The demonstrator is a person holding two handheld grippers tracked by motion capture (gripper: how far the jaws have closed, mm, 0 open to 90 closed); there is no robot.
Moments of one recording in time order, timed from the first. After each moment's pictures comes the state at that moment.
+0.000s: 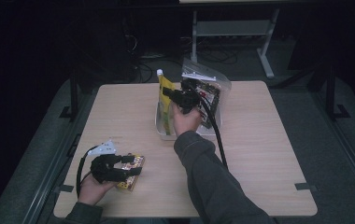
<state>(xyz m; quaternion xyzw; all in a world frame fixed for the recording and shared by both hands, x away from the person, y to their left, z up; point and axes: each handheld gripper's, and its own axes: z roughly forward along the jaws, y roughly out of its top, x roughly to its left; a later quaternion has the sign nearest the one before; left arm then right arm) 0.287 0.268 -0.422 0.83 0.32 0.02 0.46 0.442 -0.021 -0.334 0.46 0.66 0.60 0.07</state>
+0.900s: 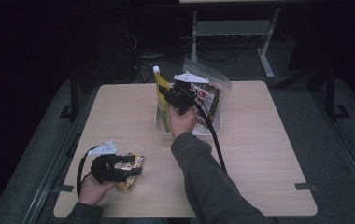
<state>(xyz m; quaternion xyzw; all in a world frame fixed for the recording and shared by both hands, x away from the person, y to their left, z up) 0.286 0.267 -0.420 0.82 0.32 0.02 0.47 0.431 -0.005 -0.330 0.40 0.67 0.60 0.16</state>
